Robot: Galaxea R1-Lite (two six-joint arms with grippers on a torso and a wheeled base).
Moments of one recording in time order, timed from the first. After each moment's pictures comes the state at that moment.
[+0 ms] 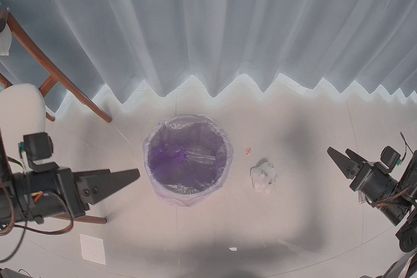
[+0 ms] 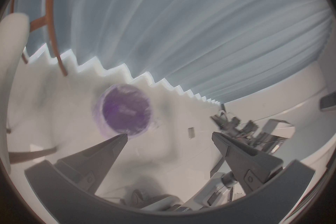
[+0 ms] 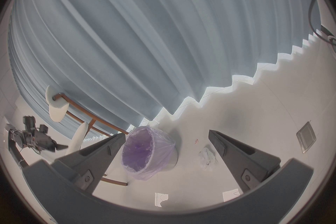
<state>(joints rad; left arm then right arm) -0.55 1.11 -0.56 -0.26 -0.21 -0.50 0.18 1.58 -0.02 -1.52 0.08 0.44</state>
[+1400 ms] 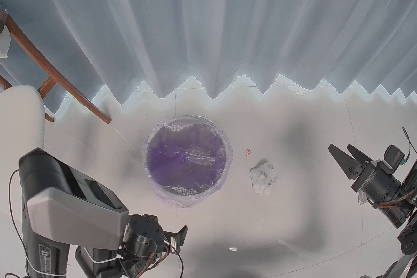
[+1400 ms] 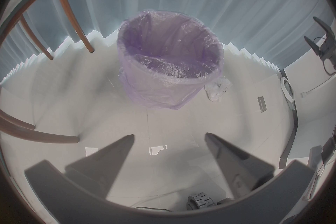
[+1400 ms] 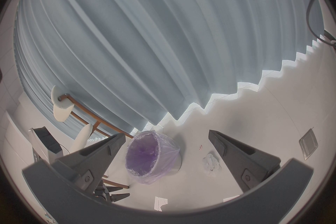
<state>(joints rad) -0.75 2.31 -0.18 -1.50 0.37 -0.41 0.24 1.53 -0.02 -1.52 0.03 0.41</state>
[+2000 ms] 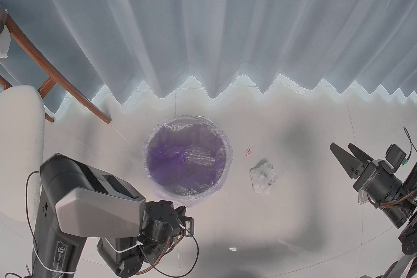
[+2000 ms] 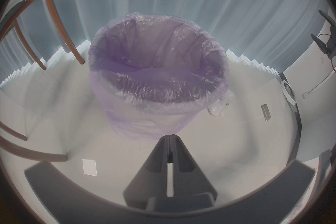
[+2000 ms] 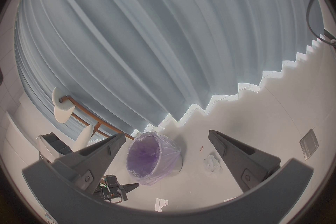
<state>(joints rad) -0.71 2.42 -0.41 -1.51 0.37 -0.32 0.24 1.51 -0.02 -1.52 0.03 0.42</state>
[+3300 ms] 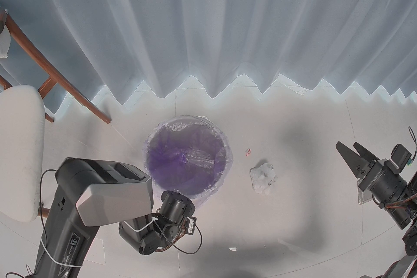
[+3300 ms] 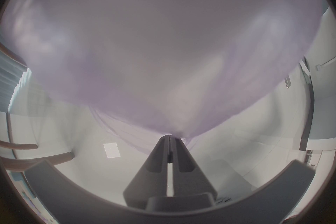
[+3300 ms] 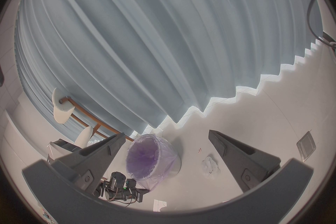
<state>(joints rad) -0.62 2.55 -0.77 -0.97 0.31 -0.23 0.24 1.45 -0.02 -1.46 0.02 0.41</state>
